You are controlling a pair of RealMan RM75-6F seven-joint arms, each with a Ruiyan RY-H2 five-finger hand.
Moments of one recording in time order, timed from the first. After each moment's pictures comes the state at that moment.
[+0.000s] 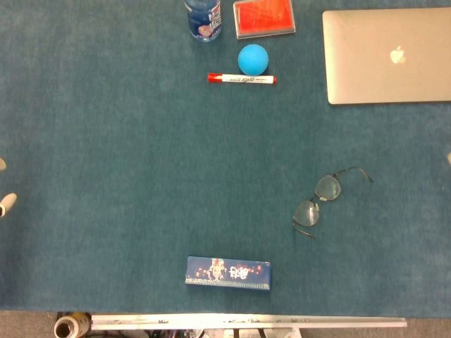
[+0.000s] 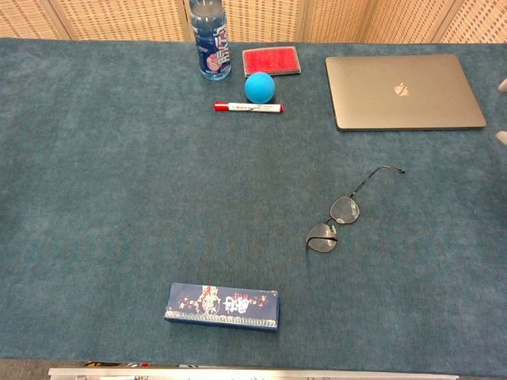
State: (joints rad) left arm -0.07 -1.13 -0.03 -1.63 1.52 1.53 0.07; right arm 0.17 -1.37 0.10 -1.39 -1.61 1.53 -0.02
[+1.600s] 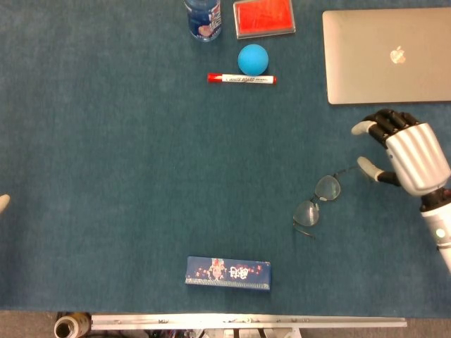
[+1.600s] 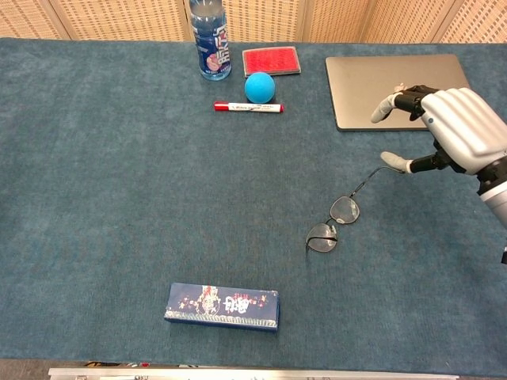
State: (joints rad) left arm -0.05 -1.11 -0.03 -1.64 1.52 1.54 0.05; right arm 0.34 -1.56 0.07 -1.37 -1.64 1.37 -0.10
